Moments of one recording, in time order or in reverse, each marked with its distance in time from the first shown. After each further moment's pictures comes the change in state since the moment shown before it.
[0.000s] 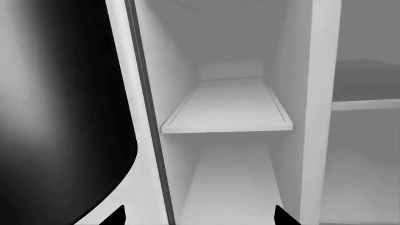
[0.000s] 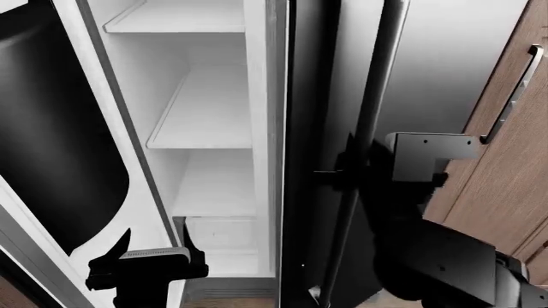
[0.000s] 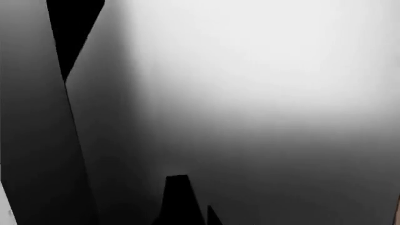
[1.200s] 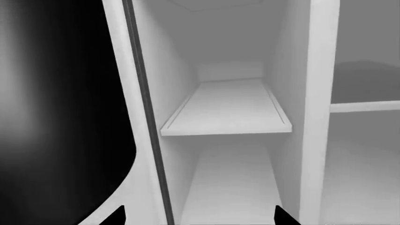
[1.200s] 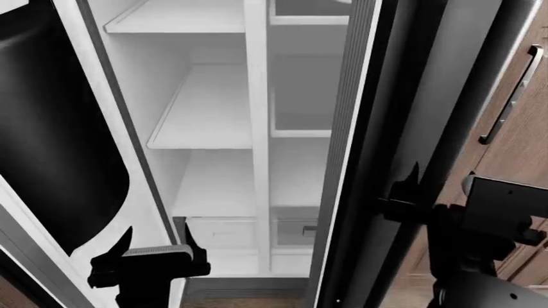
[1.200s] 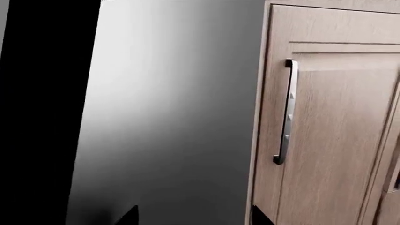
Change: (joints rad) left arm 0.012 0.000 -0.048 0.015 0.012 -0.044 0.009; right arm -0.171 0.265 0.025 -0.221 -0.097 -0.029 0.318
